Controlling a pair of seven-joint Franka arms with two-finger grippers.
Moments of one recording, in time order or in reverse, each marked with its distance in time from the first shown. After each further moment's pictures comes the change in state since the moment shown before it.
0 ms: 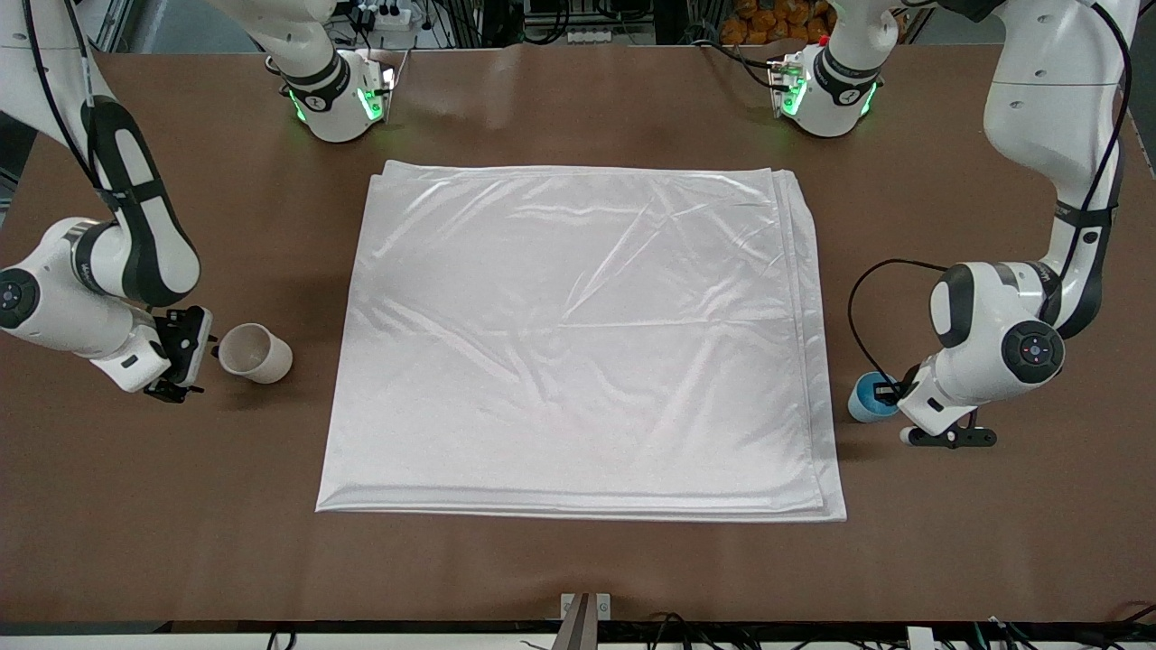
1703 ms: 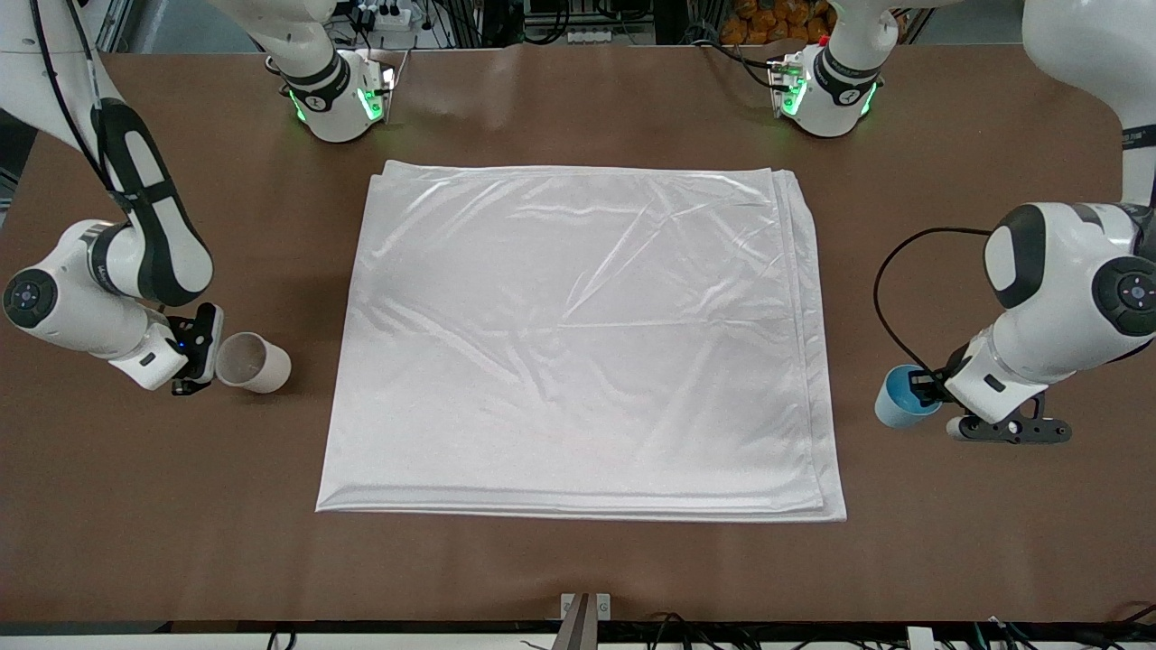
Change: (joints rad) left arm -0.007 -0.202 -0.048 0.120 0.000 -0.218 0.001; right arm -0.008 -0.006 0.047 -0.017 0.015 0.040 -0.078
